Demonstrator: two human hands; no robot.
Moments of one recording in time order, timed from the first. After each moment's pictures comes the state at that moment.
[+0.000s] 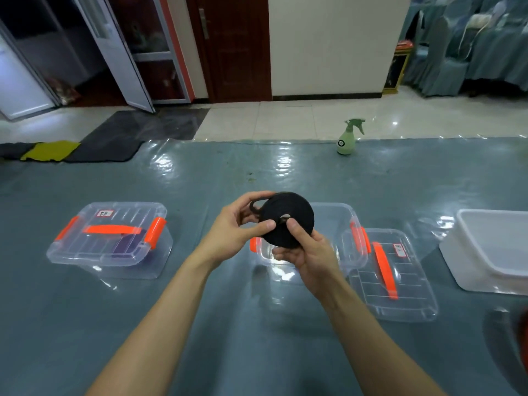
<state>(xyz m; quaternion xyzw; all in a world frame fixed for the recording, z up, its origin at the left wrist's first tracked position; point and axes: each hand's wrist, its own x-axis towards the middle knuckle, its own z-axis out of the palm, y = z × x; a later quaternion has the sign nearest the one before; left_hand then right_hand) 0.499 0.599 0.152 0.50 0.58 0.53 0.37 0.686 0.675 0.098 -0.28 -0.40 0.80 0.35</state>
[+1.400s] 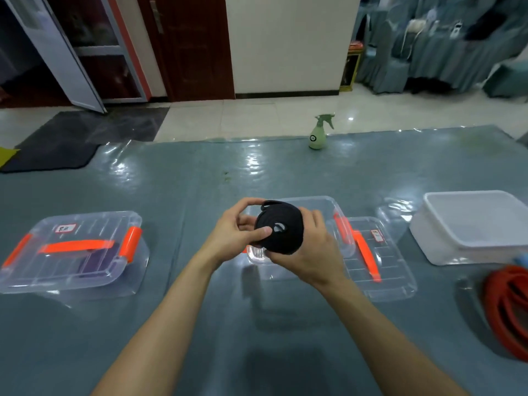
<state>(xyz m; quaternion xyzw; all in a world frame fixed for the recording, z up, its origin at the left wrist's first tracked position) 0.488 0.622 0.120 0.46 0.60 0.48 0.45 0.693 0.668 0.104 -0.48 -0.80 0.20 0.30</state>
